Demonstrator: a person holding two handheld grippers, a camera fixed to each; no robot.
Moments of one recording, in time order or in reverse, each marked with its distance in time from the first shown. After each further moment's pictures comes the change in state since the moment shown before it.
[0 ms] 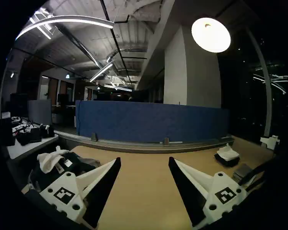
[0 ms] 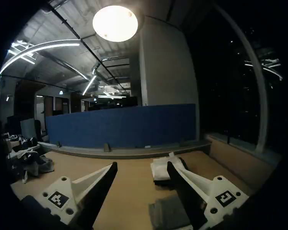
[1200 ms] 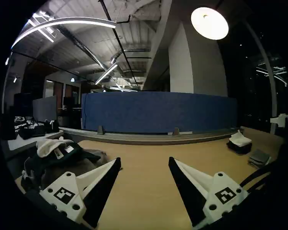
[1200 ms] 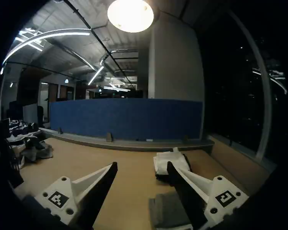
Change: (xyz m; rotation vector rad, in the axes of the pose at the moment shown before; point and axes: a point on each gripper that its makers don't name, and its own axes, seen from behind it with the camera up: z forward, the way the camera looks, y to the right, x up) left arm -0.091 -0.028 0.026 0.067 0.017 0.040; right arm -0.027 -0.020 0.009 0.029 -0.050 -0.098
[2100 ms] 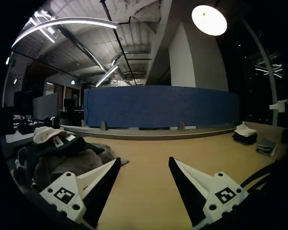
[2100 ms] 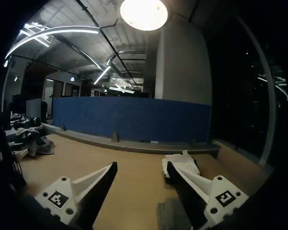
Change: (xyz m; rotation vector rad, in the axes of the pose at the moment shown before) left arm -0.058 -0.031 0.017 0.002 0.029 0.014; right arm -0.015 -0.036 0.025 0.037 0.024 -0.044
